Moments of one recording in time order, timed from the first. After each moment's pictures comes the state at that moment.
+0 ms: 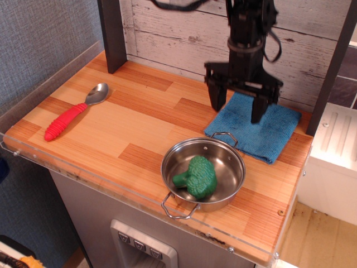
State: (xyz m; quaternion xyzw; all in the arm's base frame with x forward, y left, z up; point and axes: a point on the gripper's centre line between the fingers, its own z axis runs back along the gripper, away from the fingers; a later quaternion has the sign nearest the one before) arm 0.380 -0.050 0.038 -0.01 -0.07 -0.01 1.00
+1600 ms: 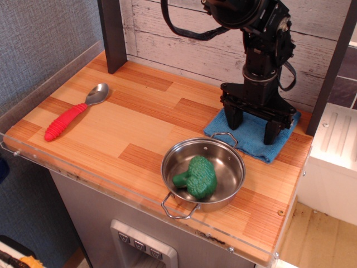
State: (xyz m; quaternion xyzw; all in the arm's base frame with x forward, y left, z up) arm 0.377 -0.045 0.003 0.02 -0.07 -0.04 1.00
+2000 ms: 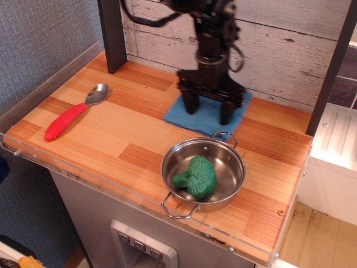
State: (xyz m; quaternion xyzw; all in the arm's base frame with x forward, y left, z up) arm 0.376 0.033 0.004 0.04 -0.06 0.03 1.00
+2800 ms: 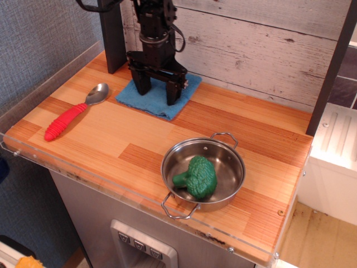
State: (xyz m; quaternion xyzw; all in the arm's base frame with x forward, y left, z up) arm 0.378 0.112 0.006 0.04 -0.03 0.00 1.00
